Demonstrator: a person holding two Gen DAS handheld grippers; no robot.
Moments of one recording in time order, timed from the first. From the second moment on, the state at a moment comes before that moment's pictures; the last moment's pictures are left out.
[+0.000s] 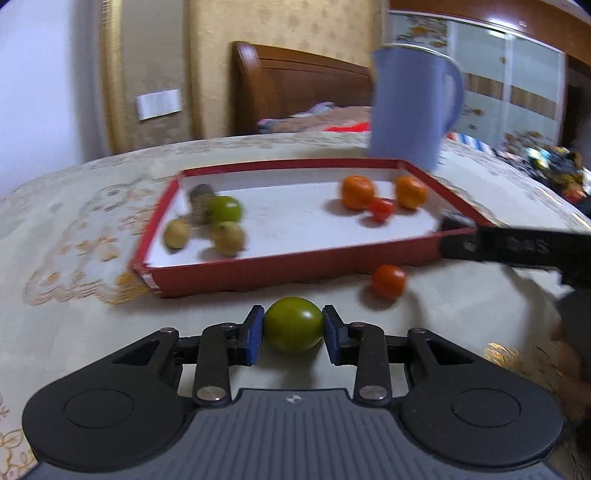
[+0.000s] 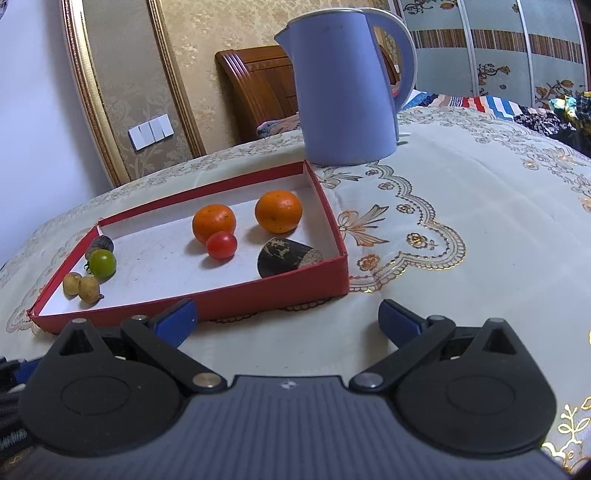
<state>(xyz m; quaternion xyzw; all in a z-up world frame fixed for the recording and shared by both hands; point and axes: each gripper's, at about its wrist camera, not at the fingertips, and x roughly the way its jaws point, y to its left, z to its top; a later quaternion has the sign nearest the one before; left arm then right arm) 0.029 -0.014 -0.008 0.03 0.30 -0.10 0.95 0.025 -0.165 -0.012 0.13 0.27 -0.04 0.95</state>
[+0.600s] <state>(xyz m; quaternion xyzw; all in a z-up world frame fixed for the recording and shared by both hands) 0.041 0.014 -0.007 -0.01 0.30 0.00 0.95 0.028 -0.102 -0.007 0.03 0.30 0.03 0.95</state>
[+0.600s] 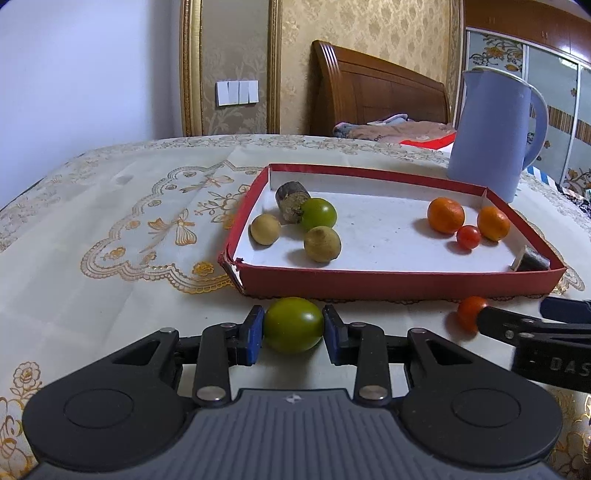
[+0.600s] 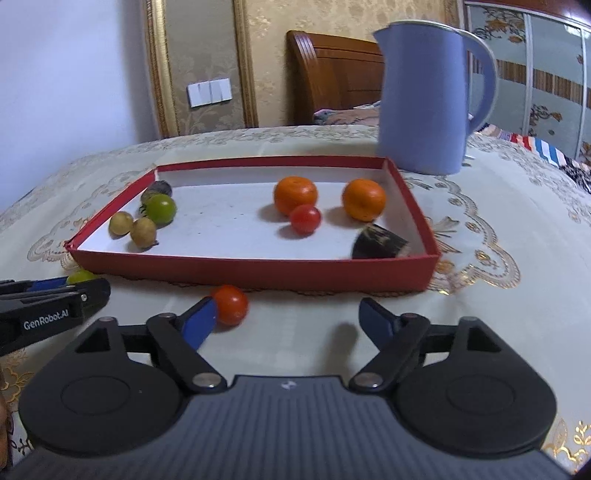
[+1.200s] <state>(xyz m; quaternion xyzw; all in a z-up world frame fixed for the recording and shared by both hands) 0.042 0.020 -0.008 -0.03 0.30 0.01 0.95 0.042 -0.076 -0.006 0.02 0.32 0.06 0.95</state>
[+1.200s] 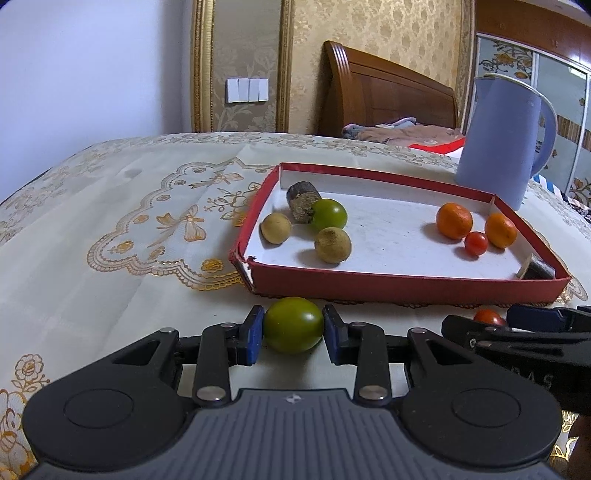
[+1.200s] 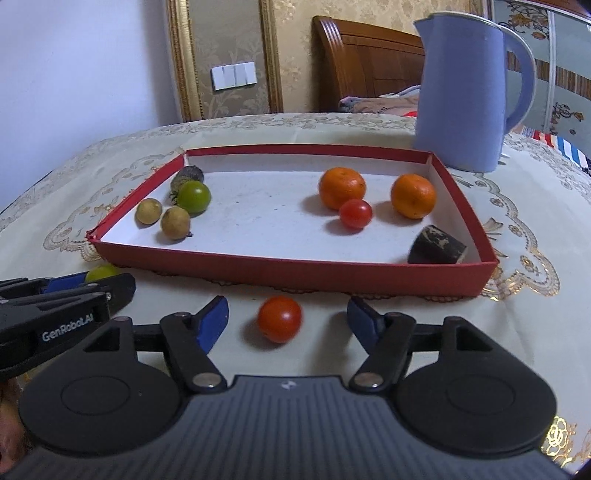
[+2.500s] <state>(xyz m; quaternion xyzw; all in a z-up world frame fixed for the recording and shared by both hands) 0.043 0.020 -0.009 -0.03 0.31 0.02 0.95 0.022 -0.092 -0.007 0.02 0.29 0.07 0.95</state>
